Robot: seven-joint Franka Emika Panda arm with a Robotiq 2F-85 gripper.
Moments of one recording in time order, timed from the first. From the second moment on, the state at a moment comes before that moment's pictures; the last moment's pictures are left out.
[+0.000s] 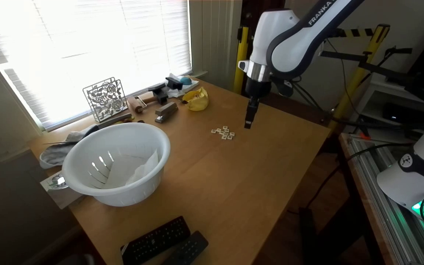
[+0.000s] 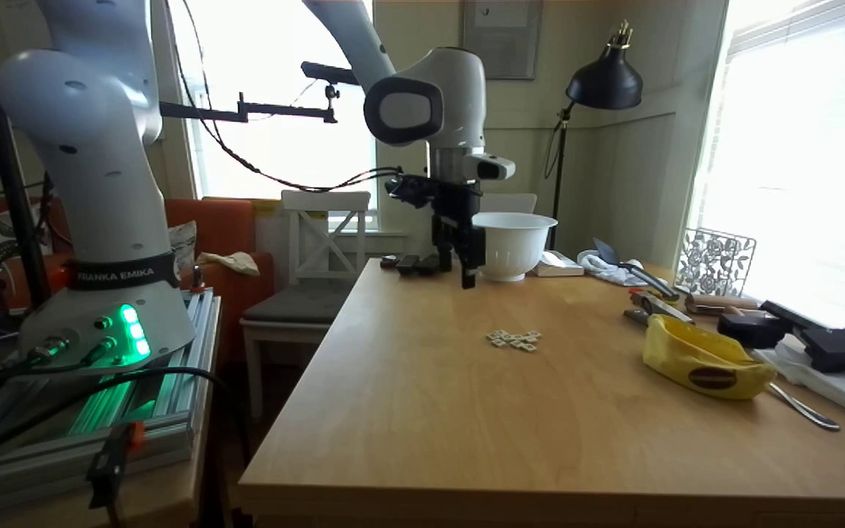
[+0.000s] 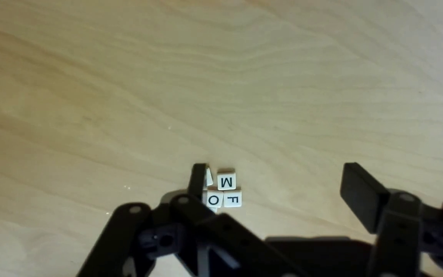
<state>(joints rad) -0.09 0.16 -0.15 -2.45 0.15 2.67 -0.33</state>
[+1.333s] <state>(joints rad) -0.15 0.50 -0.07 -2.20 0.11 2.80 -0.29</state>
